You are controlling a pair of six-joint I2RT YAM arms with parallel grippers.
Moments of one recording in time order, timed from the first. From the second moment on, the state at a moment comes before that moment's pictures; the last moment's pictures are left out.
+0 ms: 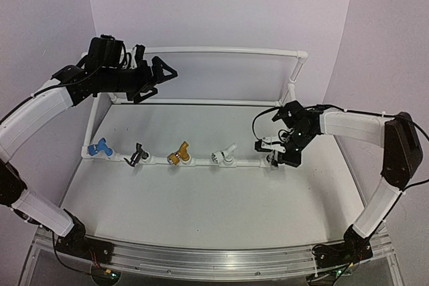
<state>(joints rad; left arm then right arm) -0.57 1.40 1.50 -0.51 0.26 -0.75 0.51 1.70 1.22 -0.77 -0.02 -0.90</state>
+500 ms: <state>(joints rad) -0.57 1.38 1.50 -0.51 0.26 -0.76 0.60 1.69 1.21 -0.71 -0.02 -0.83</state>
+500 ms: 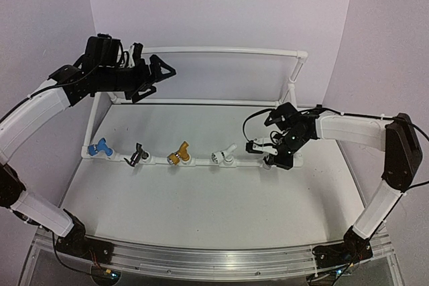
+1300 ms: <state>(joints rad) -0.57 1.37 1.50 -0.51 0.26 -0.75 0.66 1.70 1.12 -0.58 0.02 -0.81</state>
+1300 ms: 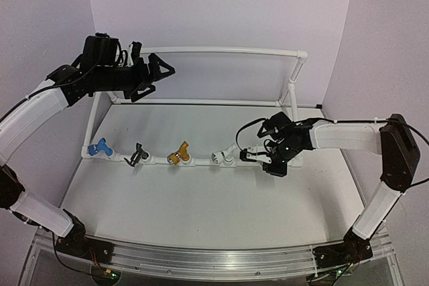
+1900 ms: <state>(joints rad) -0.57 1.36 1.50 -0.51 0.25 -0.76 0.65 1.84 1.32 -0.47 0.17 -0.79</state>
